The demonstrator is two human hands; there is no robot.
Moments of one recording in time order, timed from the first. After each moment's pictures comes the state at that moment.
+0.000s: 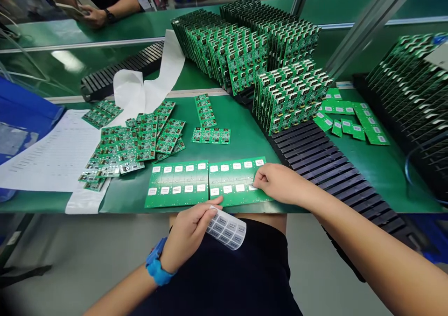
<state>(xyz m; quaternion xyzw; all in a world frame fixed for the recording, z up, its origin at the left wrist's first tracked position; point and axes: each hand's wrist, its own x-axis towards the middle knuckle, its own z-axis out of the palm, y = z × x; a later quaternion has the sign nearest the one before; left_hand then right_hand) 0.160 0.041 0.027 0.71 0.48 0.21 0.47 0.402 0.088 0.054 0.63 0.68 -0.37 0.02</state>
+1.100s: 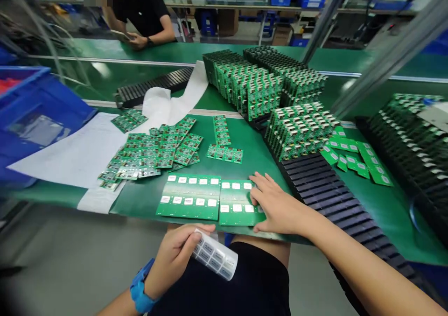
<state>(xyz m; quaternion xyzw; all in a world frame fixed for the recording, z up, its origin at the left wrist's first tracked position) 0.122 0.029 0.027 0.68 0.48 0.31 0.46 0.397 0.088 0.060 0.45 0.87 -0.20 0.04</state>
